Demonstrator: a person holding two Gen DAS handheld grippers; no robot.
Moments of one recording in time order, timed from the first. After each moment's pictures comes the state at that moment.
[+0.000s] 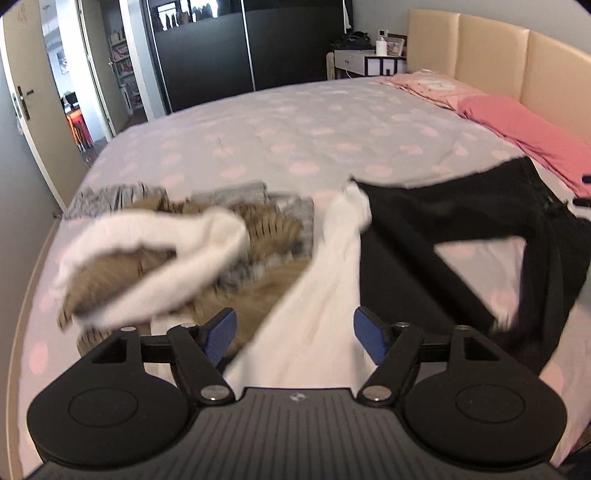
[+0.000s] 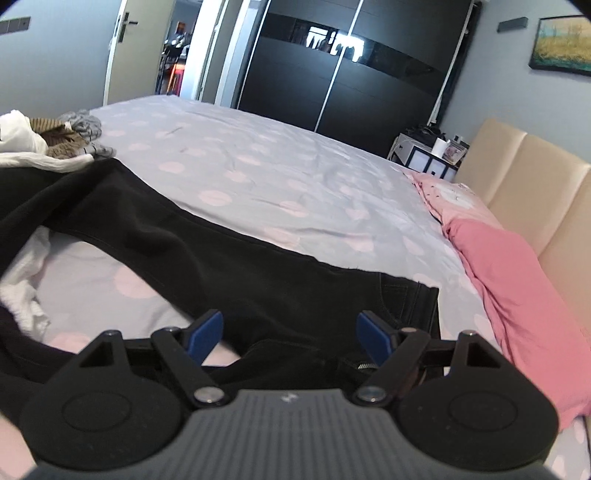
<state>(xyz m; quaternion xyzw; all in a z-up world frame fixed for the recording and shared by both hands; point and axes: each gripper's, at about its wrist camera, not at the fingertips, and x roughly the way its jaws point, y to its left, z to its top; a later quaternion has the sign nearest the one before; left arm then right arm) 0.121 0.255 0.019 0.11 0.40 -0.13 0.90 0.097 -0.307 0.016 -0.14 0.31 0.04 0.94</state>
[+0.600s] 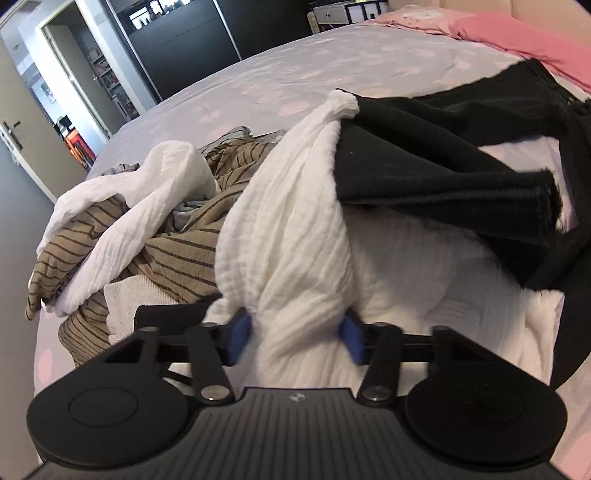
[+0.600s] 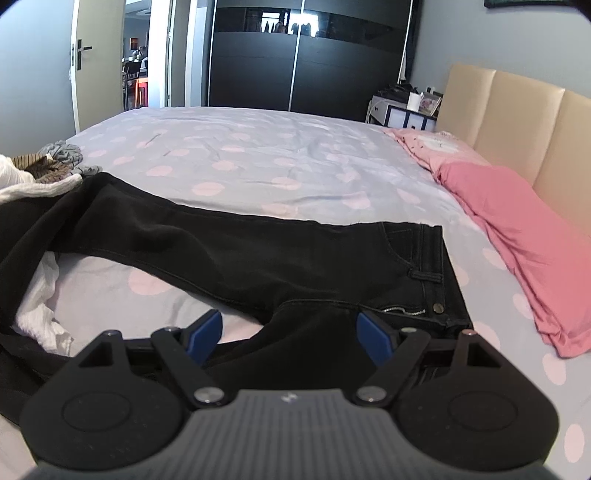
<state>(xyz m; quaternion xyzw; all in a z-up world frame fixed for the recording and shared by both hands) 0.133 0.220 -0.053 0.21 0.42 -0.10 0.88 0.094 -0.291 0.000 -0.06 0.33 0.00 0.94</state>
